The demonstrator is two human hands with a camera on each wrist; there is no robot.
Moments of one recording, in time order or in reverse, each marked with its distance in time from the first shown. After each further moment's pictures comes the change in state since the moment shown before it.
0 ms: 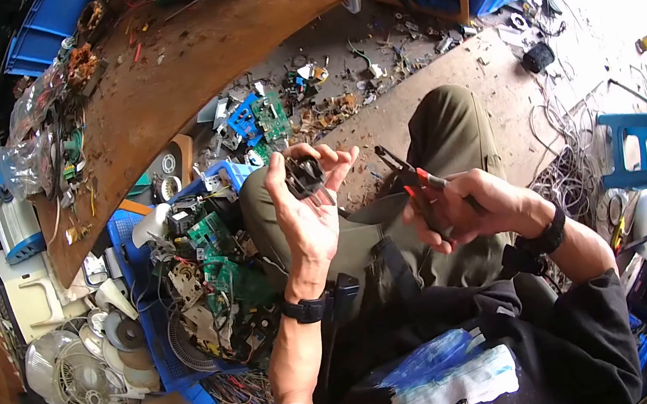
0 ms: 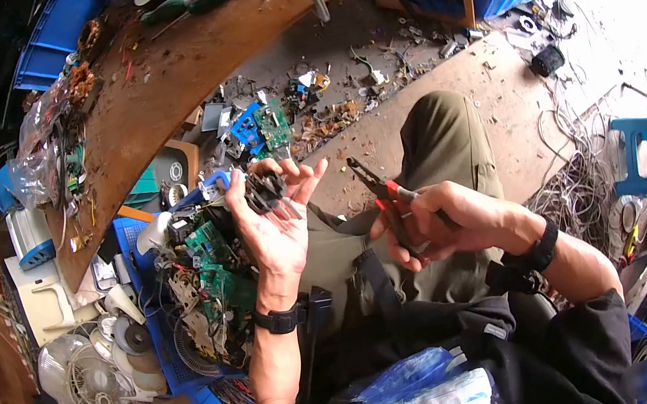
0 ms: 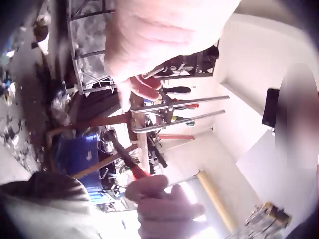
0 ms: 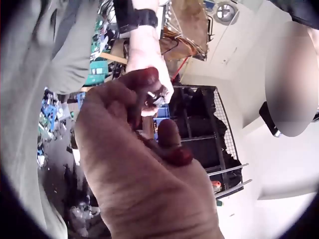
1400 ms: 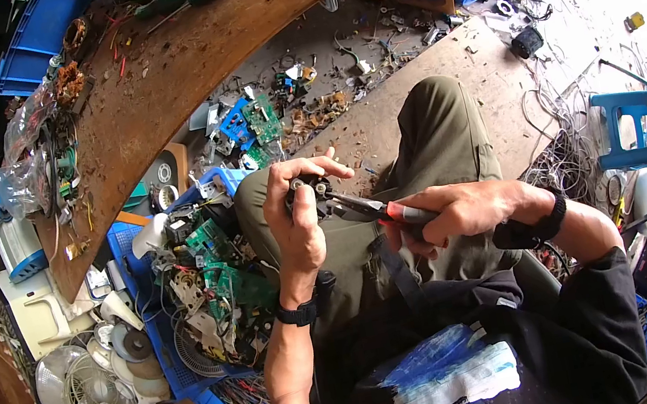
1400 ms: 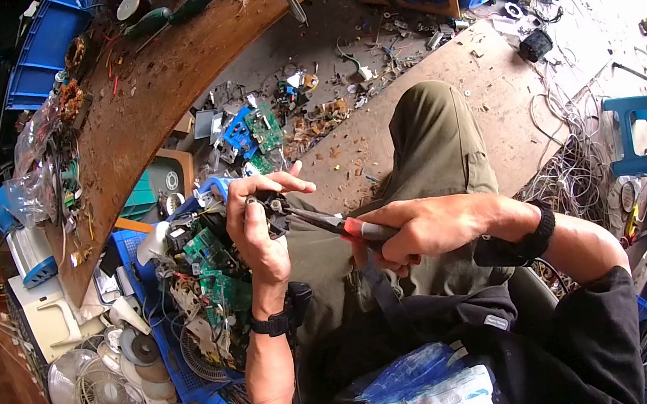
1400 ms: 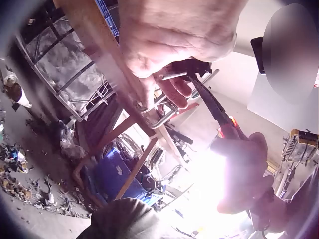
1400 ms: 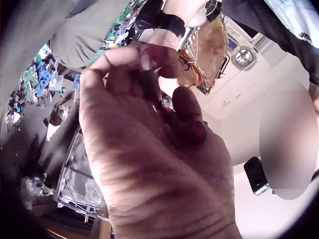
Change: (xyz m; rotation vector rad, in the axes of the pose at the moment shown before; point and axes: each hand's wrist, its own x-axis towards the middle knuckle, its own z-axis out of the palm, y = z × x) left_hand -0.003 0.006 -0.003 0.758 -0.401 0.416; right_hand 0.002 -0.020 0.039 -0.641 -0.069 -0.001
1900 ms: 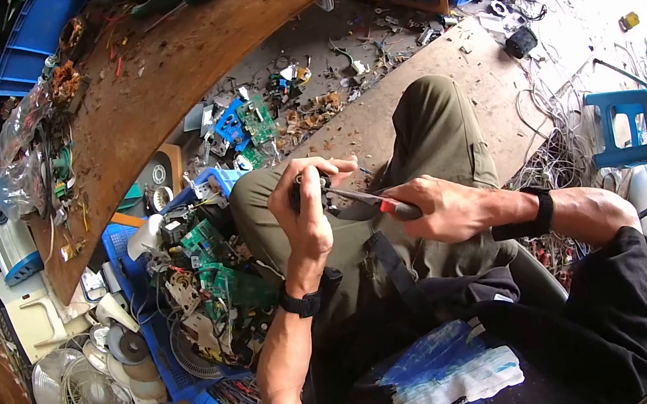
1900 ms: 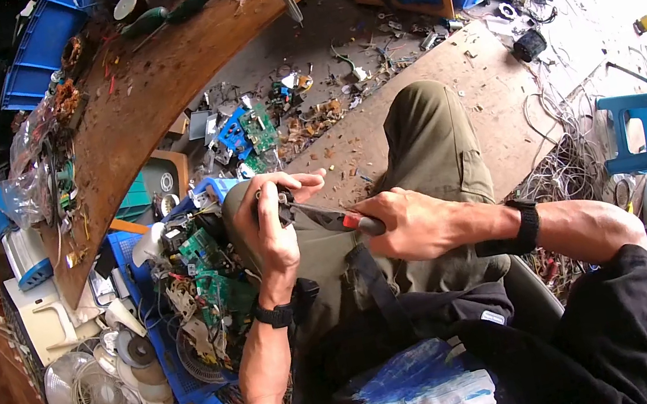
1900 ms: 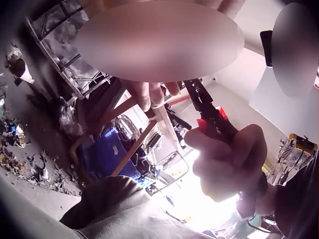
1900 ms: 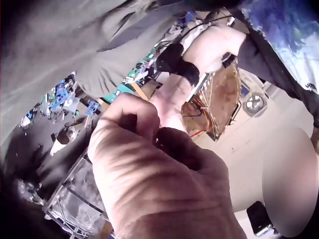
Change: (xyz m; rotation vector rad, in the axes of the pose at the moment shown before) left_hand -0.006 -0.006 0.009 0.027 0.056 -0.163; right_hand 0.018 0.020 0.005 -0.582 0.380 -0.030
